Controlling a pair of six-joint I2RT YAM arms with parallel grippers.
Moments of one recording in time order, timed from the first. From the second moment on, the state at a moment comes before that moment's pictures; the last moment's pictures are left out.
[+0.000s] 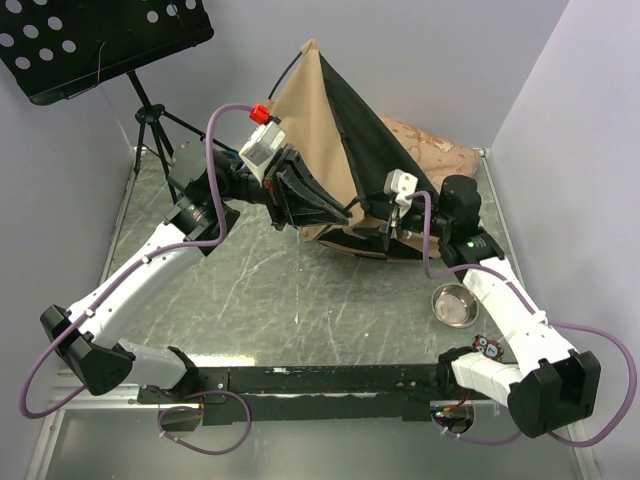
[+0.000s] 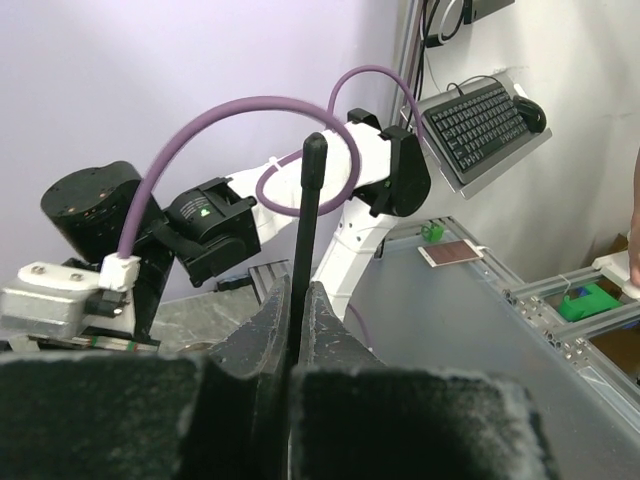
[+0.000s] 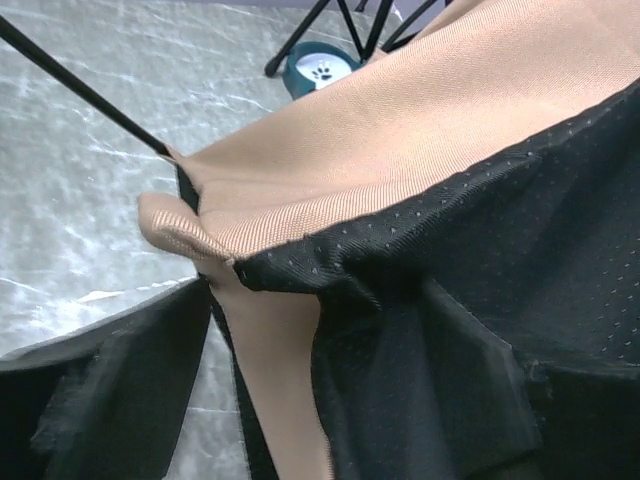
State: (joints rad) left arm -0.71 1.35 1.49 0.45 1.16 -0.59; right arm 0.27 1.08 0.94 -0.06 -0.91 -0.44
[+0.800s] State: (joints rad) left arm -0.62 1.39 1.52 -0.14 0.97 -0.38; right arm 0.24 1.16 1.07 -0.01 -1.09 0.08
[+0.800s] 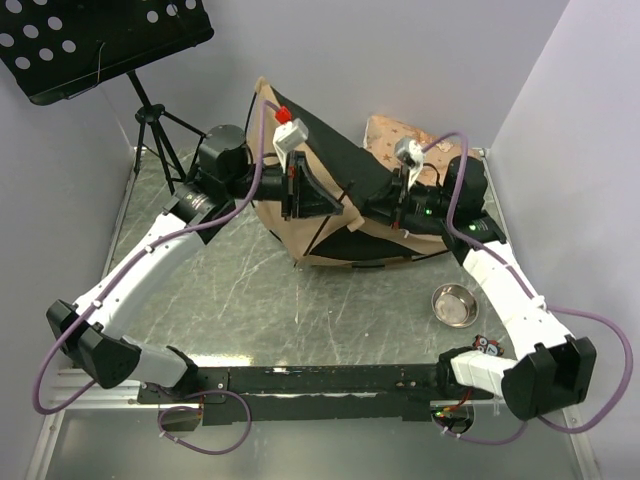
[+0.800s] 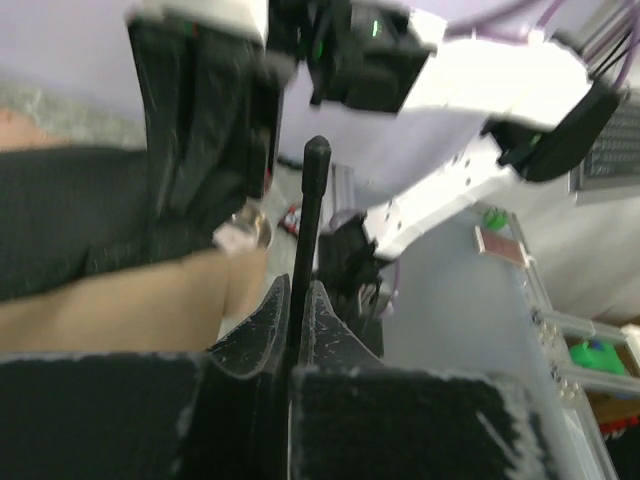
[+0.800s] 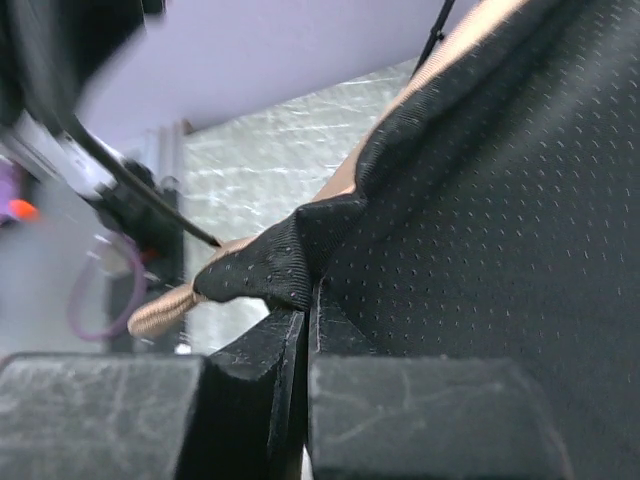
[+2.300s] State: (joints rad) left arm -0.63 1.51 1.54 -0.54 1.01 -0.10; right arm 0.22 1.19 1.07 0.09 -0.99 0.66
